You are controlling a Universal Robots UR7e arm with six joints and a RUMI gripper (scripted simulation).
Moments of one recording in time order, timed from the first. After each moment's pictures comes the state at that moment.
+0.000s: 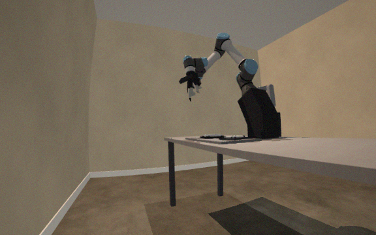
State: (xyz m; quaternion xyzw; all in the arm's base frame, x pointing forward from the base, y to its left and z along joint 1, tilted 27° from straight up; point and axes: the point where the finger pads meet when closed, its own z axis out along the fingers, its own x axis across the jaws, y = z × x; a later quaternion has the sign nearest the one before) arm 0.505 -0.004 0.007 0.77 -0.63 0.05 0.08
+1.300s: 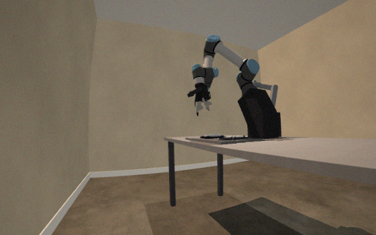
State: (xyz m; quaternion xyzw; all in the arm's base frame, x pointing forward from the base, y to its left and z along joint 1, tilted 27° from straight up) arm 0.485 0.018 -0.147 0.79 -0.60 0.08 0.12
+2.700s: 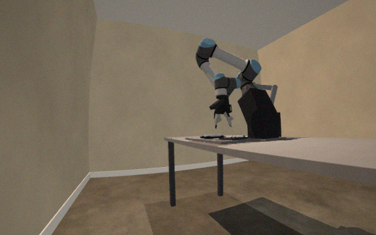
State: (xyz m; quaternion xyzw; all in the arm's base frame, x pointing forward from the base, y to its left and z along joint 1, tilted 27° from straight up) arm 0.384 0.037 -0.276 0.81 -0.55 0.13 0.16
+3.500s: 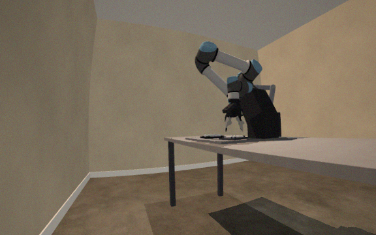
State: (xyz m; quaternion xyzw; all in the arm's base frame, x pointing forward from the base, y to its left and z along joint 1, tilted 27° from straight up) arm 0.314 0.037 -0.309 0.82 -0.53 0.15 0.17
